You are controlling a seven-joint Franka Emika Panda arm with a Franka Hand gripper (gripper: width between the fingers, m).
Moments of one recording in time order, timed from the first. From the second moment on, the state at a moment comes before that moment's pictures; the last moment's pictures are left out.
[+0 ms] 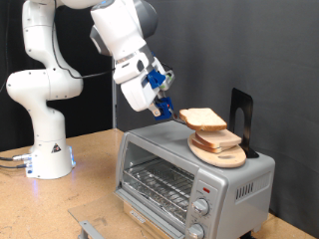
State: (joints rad) arm -0.15 -0.37 0.29 -2.45 0.71 2.36 -0.11
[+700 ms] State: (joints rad) arm -0.15 -0.48 0.25 -2.52 0.73 2.29 -0.13
